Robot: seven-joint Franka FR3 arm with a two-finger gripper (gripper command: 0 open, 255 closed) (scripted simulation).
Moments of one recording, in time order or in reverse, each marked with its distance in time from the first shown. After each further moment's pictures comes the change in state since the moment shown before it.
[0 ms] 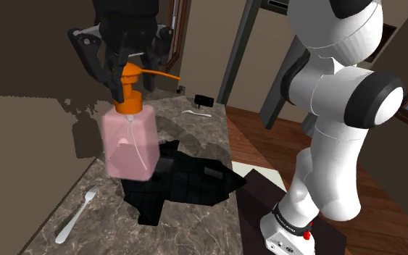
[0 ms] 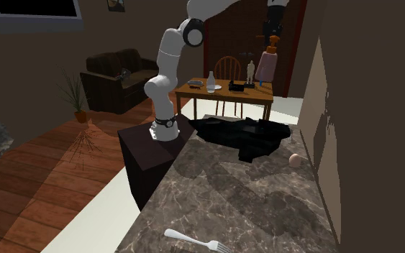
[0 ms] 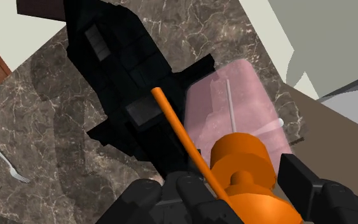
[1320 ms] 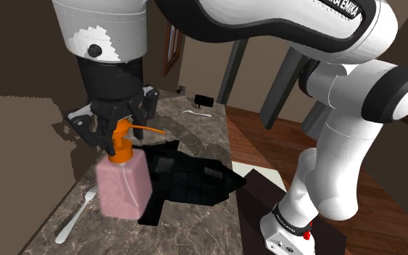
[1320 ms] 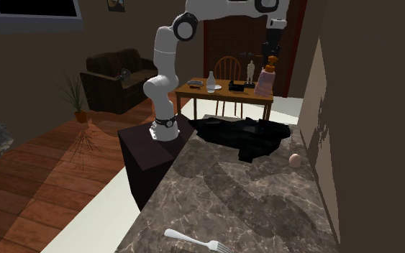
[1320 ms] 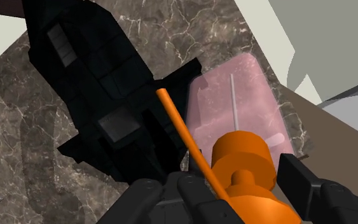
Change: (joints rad) arm -0.091 -0.140 0.007 -0.464 0.098 0.330 0.047
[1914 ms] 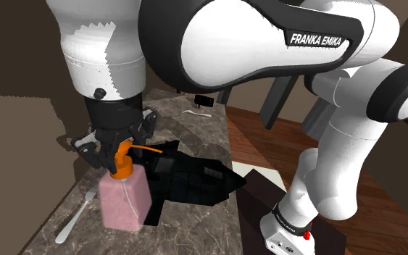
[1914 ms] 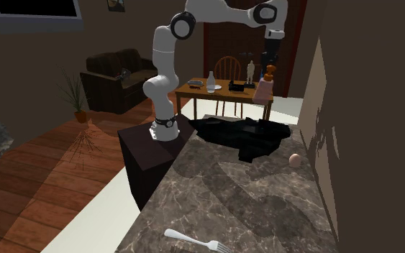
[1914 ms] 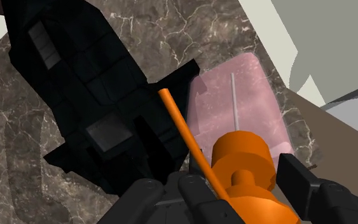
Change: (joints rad) arm -0.023 -0.041 -0.005 -0.170 0.022 0.135 0.004
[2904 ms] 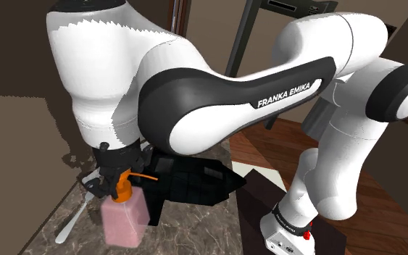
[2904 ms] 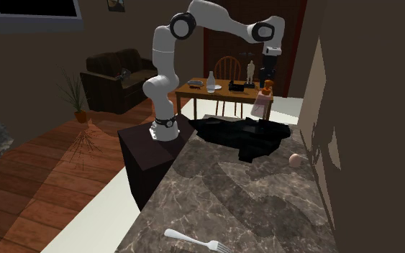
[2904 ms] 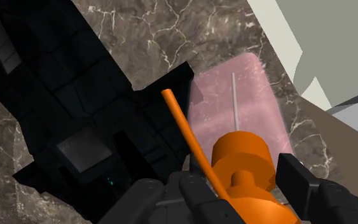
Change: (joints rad) arm -0.012 -0.004 -0.006 -0.207 -0.002 0.202 0.023
